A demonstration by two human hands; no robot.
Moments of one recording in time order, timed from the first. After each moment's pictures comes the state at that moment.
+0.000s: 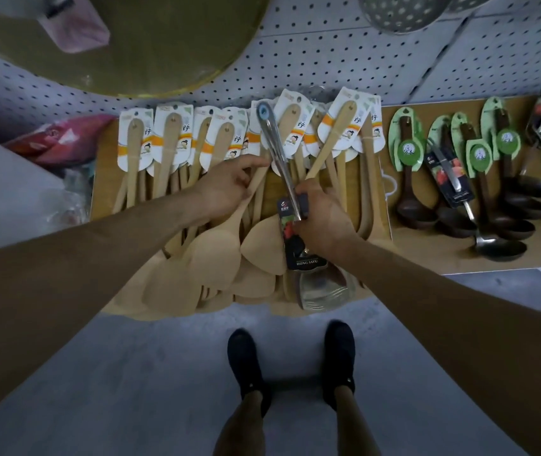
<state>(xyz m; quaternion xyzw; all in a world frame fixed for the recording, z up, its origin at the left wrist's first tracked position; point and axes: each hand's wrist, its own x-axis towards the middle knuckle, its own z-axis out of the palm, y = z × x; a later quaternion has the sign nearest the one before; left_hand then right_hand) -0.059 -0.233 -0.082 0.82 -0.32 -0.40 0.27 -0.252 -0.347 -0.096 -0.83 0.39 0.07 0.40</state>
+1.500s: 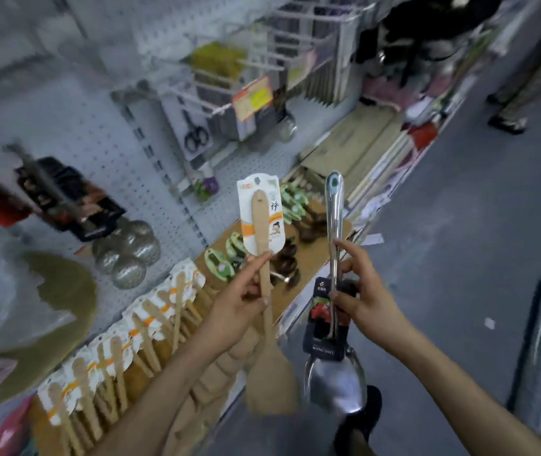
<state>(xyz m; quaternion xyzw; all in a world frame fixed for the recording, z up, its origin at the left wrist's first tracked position) -0.363 -0.317 0.216 0.55 -0.57 -0.51 0.34 -0.638 -0.331 0.212 -0.59 0.49 -0.38 0.51</state>
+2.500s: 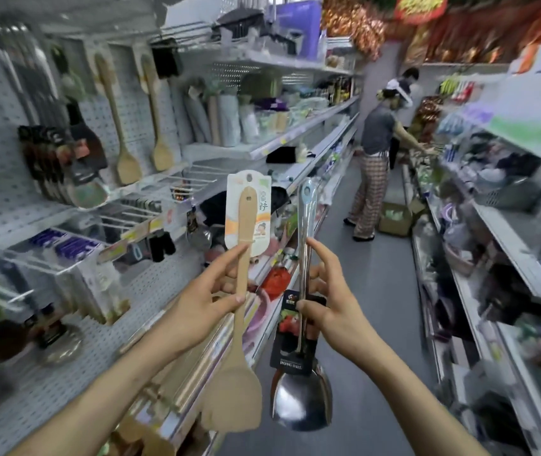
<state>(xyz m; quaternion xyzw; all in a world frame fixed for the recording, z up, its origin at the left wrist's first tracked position) -0.844 -0.708 0.424 0.33 -0.75 -0.42 0.38 -1.102 -0.624 0.419 -0.63 0.52 -0.51 0.27</state>
